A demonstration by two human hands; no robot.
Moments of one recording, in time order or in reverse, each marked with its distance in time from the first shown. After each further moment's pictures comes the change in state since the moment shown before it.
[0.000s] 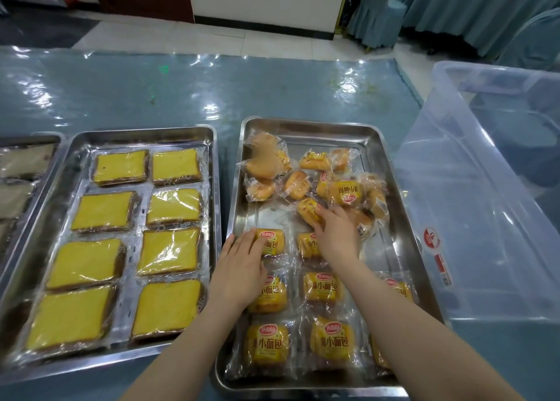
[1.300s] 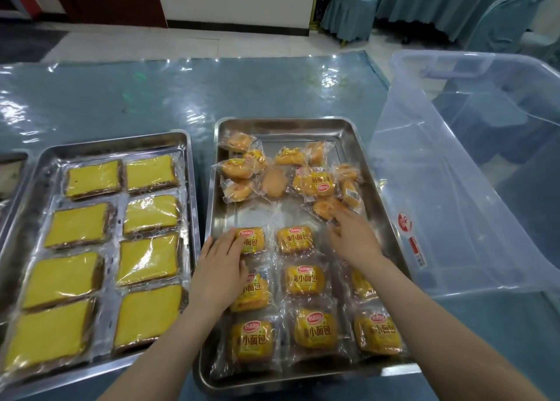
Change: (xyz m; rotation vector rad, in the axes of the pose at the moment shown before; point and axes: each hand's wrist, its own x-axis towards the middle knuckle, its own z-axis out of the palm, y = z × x) left_hand -0.001 0.003 -0.004 0.050 -0.055 -0.007; right_hand -0.010 0.075 -0.036 -0.041 -0.080 -0.075
